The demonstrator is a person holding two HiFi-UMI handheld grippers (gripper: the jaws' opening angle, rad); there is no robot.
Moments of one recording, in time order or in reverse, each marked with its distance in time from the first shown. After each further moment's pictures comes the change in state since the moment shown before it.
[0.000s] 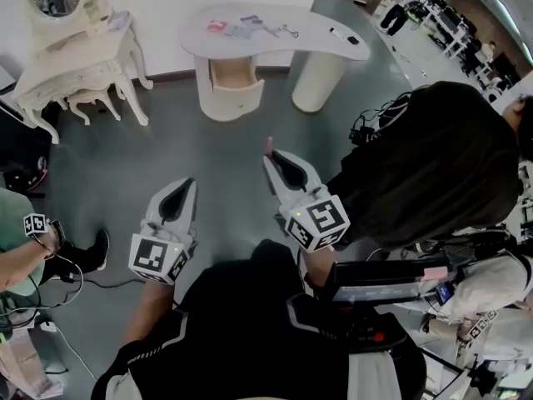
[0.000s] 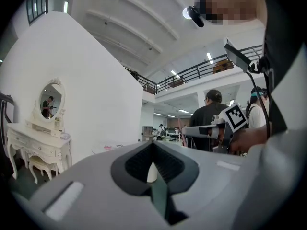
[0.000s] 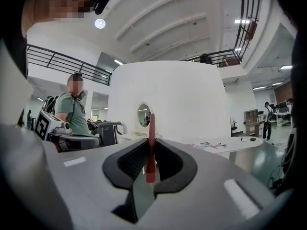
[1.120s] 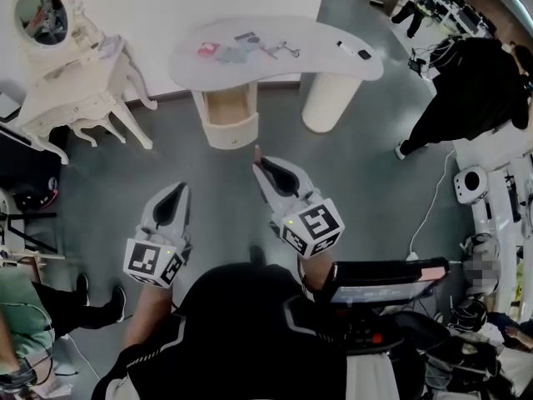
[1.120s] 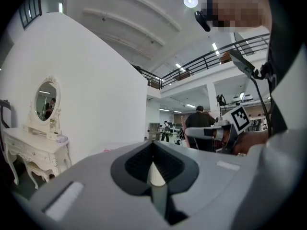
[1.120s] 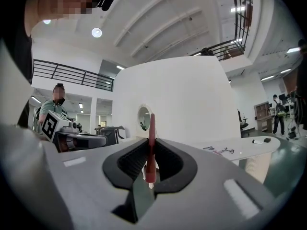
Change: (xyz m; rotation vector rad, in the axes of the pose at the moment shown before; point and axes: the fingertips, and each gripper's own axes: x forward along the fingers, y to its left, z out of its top) left arm 0.195 0.039 0.006 0.030 0.051 0.078; right arm 0.096 -0.167 0.012 0.039 -0.034 0.122
